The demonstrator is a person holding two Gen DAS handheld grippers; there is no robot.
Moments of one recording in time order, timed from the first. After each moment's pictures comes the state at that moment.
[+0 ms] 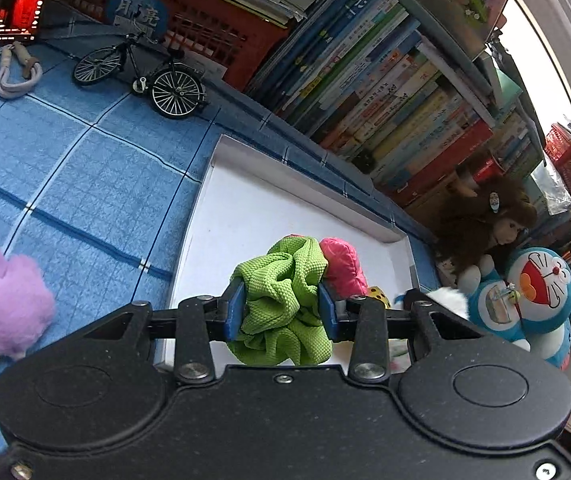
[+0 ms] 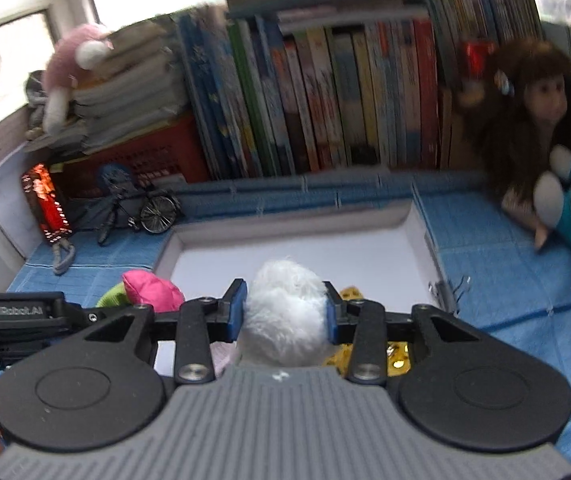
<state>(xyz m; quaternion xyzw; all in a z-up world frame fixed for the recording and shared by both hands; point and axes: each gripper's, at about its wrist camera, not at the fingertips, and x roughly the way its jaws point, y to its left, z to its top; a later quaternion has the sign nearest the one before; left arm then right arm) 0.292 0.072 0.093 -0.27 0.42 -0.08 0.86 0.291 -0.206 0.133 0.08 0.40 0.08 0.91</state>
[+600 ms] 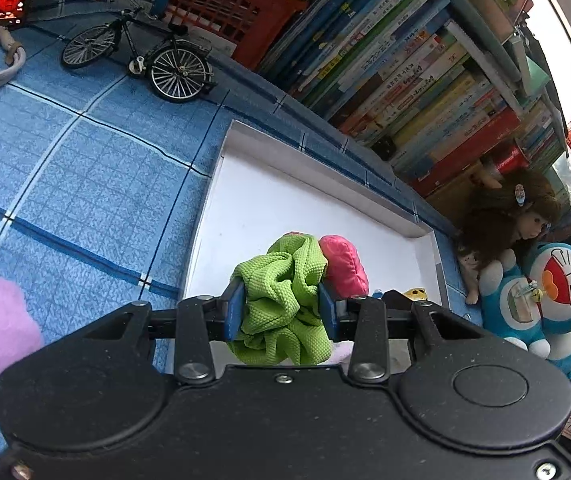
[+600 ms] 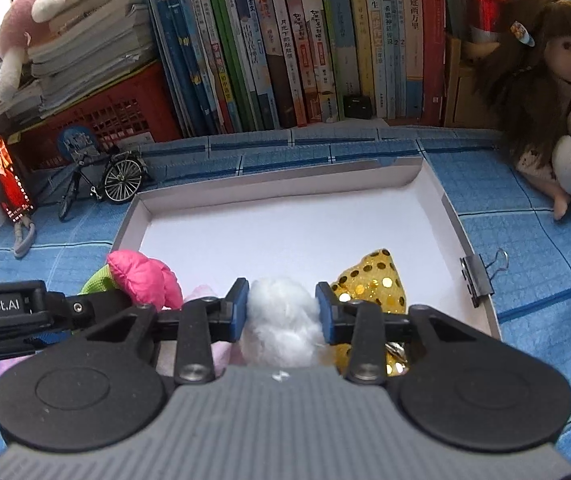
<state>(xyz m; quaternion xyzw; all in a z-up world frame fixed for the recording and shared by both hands) 0.330 0.073 0.066 -0.27 0.45 -0.08 0.85 0.322 -0.185 0.094 0.07 0.45 0.06 0.89</state>
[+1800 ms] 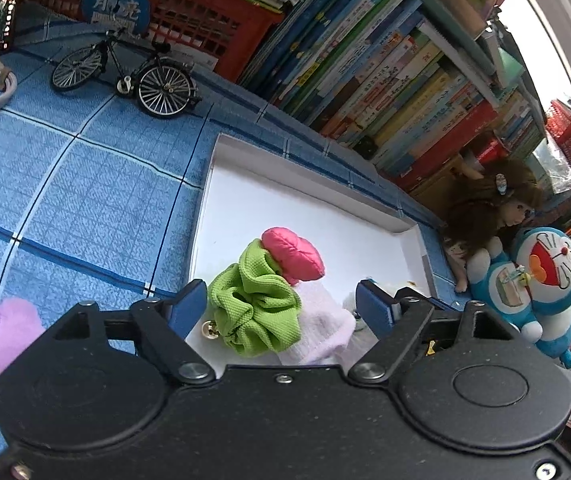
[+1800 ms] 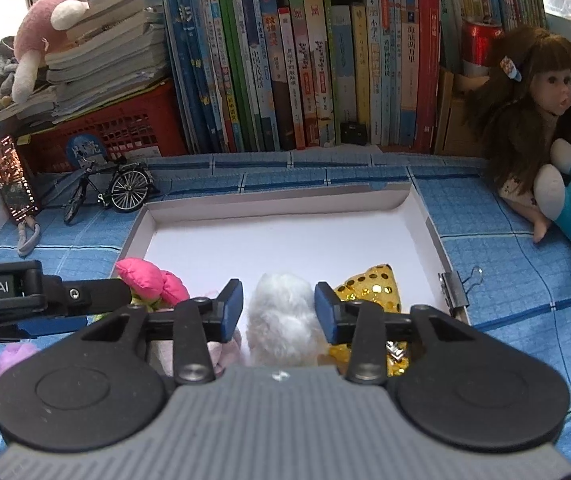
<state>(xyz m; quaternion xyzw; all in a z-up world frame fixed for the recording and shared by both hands) 0.315 0.080 0.084 -0.25 0.44 -0.11 0.86 0.301 -0.187 0.121 0.05 0.42 0.06 0.90</state>
